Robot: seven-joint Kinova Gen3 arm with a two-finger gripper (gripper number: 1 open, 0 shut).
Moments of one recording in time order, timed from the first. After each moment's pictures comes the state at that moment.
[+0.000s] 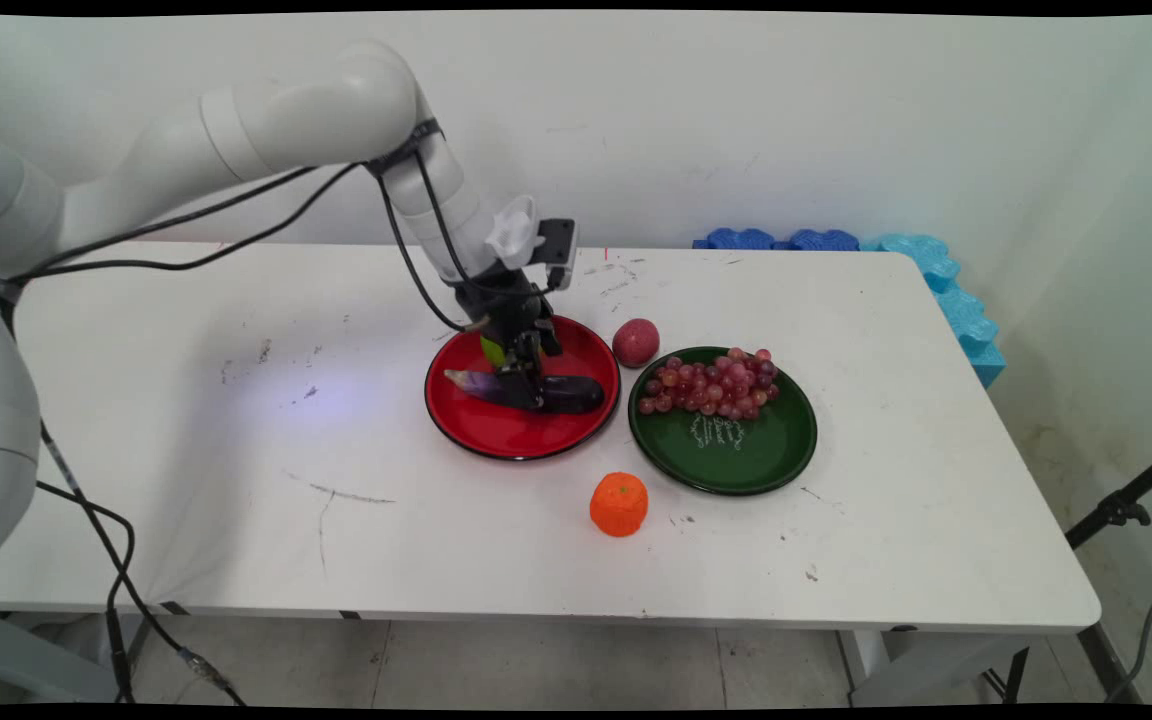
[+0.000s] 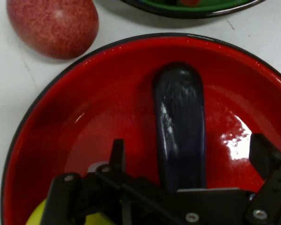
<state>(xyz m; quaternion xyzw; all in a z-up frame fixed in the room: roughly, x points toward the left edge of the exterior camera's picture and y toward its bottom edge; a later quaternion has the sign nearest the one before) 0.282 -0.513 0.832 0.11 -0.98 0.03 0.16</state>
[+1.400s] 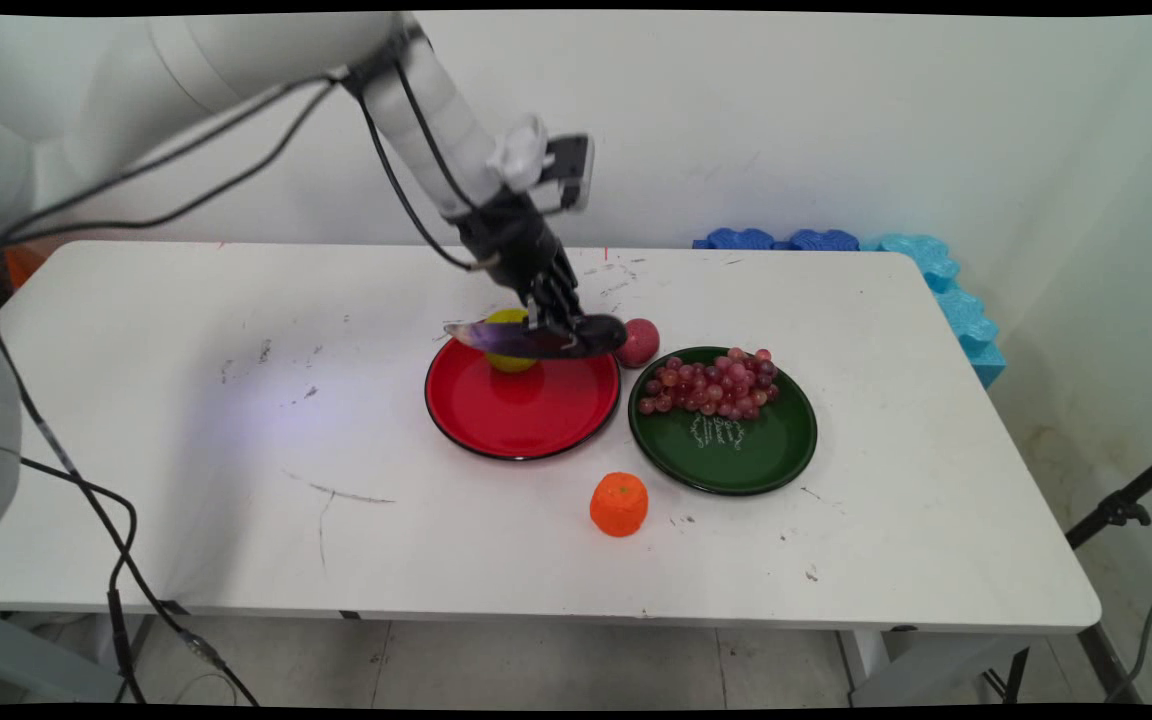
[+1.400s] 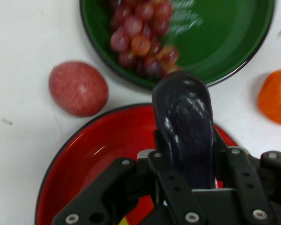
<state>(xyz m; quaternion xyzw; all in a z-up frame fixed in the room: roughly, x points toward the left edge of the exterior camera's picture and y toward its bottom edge) 0.266 -0.496 0.926 0.13 -0.97 0.05 0.21</state>
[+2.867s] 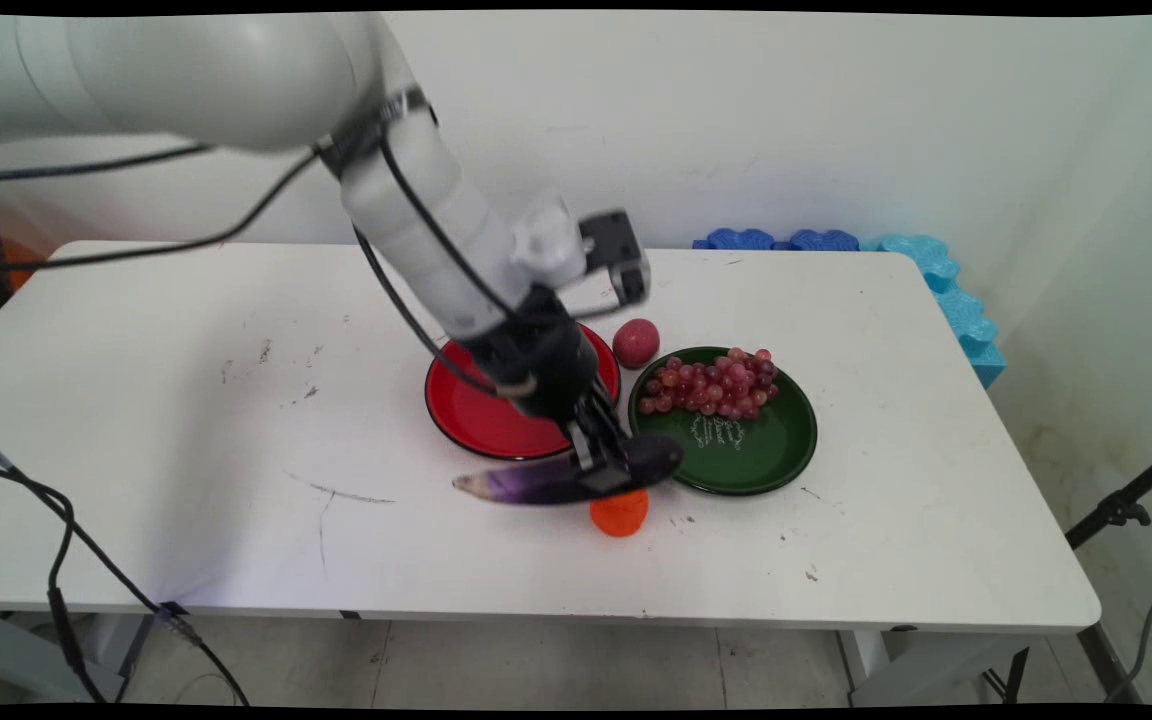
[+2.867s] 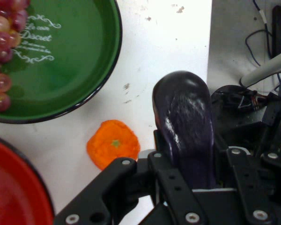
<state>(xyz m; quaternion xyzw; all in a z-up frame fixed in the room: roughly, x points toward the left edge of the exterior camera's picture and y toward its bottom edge) 0.187 -0.358 0.932 0.23 -0.94 -0.01 0.24</state>
